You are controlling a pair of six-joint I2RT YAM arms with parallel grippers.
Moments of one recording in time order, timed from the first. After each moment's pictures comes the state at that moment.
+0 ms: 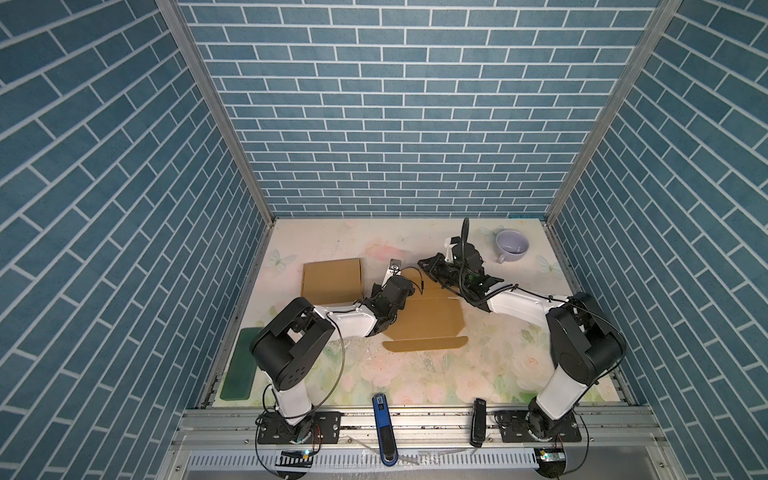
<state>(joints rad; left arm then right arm) -0.76 1.76 0.87 0.21 -0.56 -0.28 0.62 1.72 1.00 0.31 -0.25 1.10</state>
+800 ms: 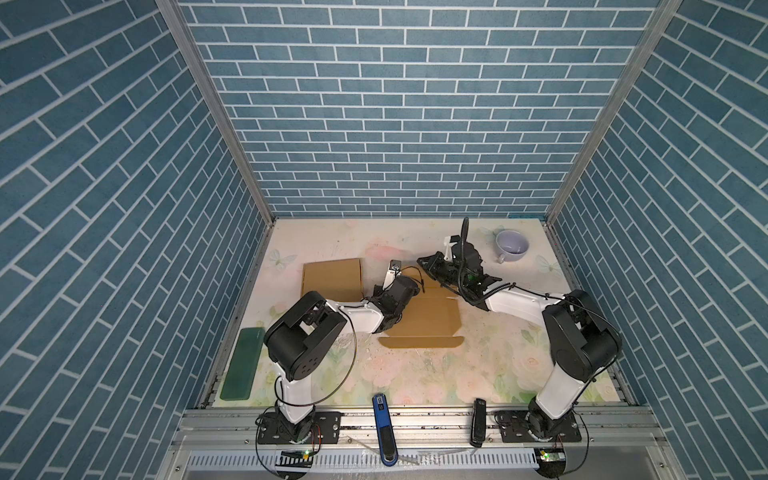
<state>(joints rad) -0.76 1.85 0.93 0.17 -0.65 -0.35 0.61 1.74 1.01 0.34 -0.25 1.10</state>
